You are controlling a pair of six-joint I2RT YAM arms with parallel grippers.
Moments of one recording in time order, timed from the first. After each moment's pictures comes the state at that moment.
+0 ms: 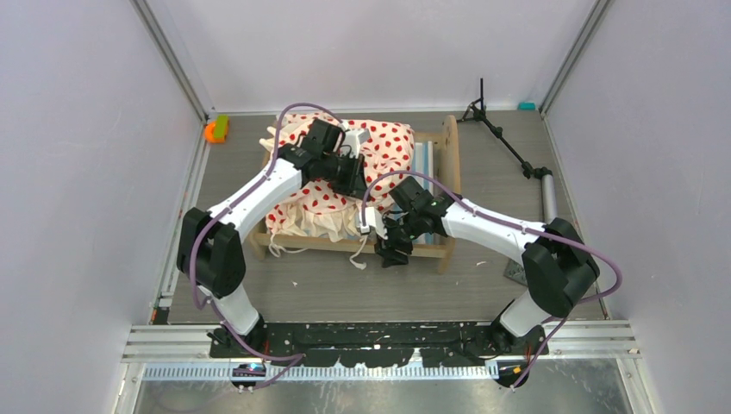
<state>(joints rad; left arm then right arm) -0.51 1.70 1.46 -0.63 0.52 -0.24 0.75 1.57 1.03 -0.55 -0.61 -0.72</state>
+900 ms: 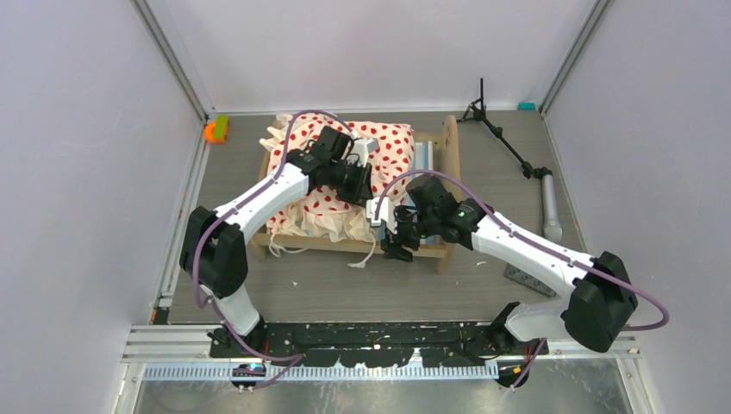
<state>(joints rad) -0.56 1.71 1.43 -0.62 0.52 -0.24 0.76 1.32 0.98 -0.48 -0.49 -0.59</state>
